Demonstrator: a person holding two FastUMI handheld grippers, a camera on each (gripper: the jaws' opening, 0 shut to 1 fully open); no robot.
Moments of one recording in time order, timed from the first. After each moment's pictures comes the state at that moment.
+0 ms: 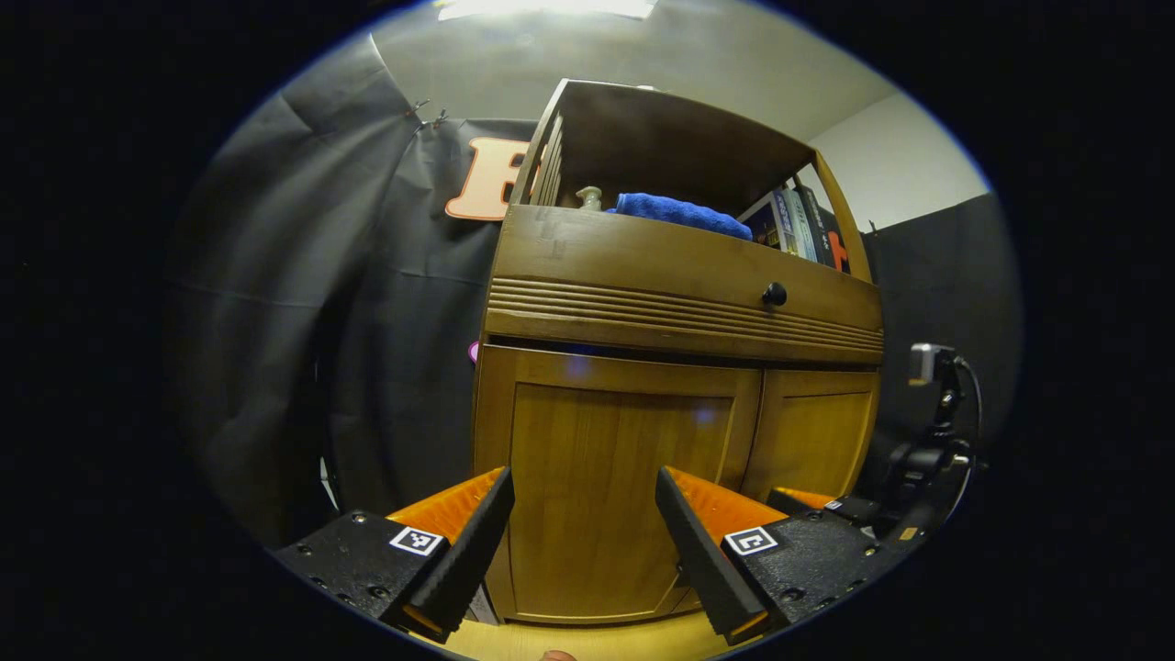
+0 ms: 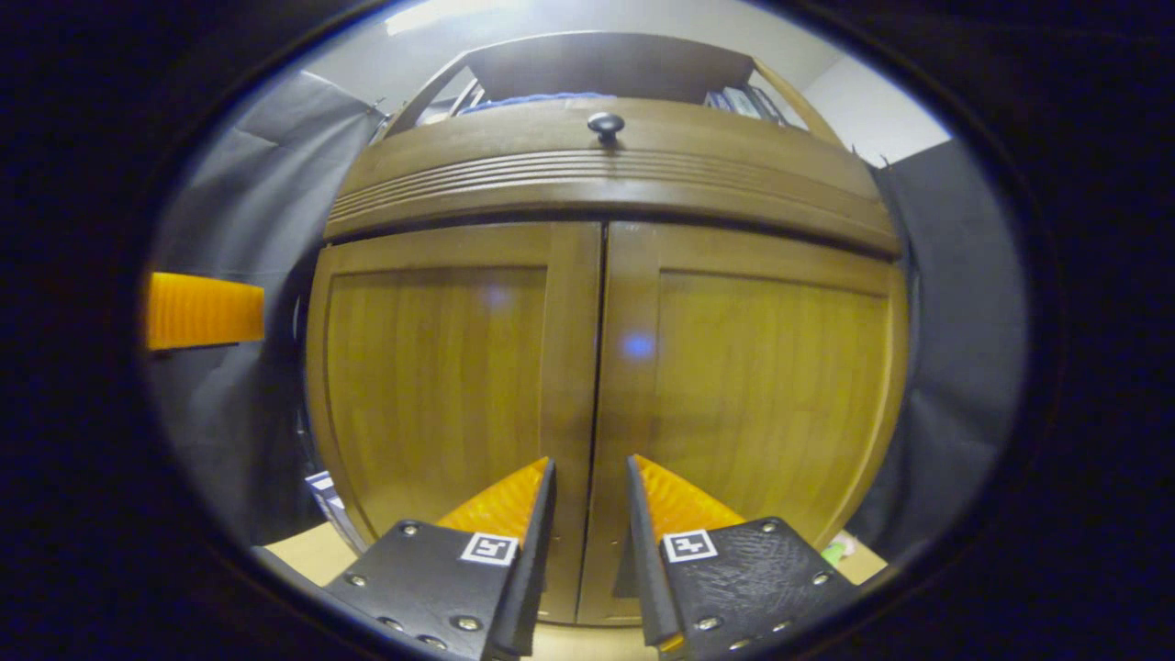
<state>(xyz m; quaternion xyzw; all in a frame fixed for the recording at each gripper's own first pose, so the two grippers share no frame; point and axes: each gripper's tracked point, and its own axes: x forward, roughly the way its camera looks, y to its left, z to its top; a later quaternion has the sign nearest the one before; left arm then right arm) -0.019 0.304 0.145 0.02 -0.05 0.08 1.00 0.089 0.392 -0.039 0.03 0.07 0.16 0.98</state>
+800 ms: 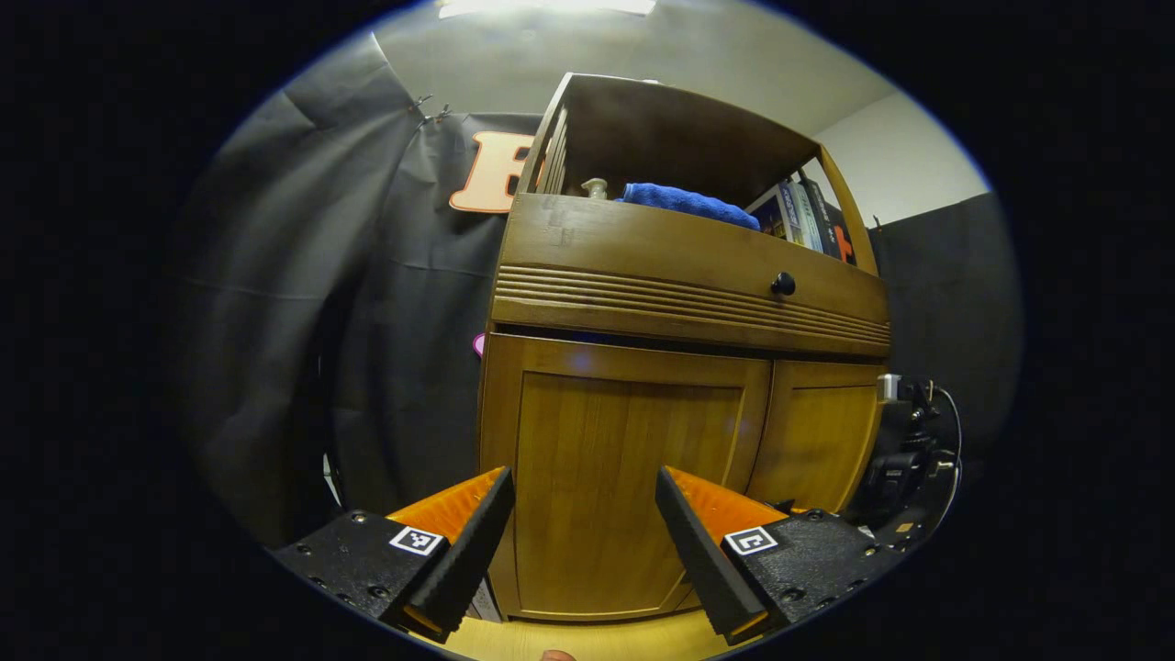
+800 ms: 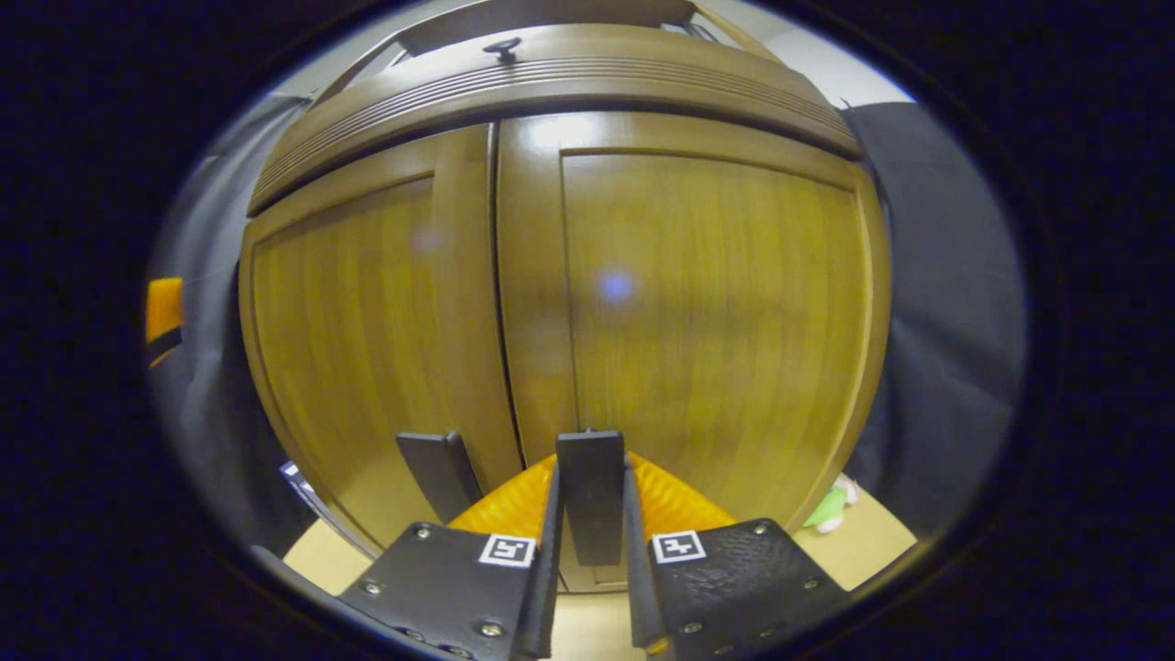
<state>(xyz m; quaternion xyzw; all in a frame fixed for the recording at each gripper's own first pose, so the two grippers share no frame) -0.019 0.308 0.139 0.02 -0.04 0.09 1.00 0.092 0.373 -0.111 0.07 0.21 0.13 0.97</state>
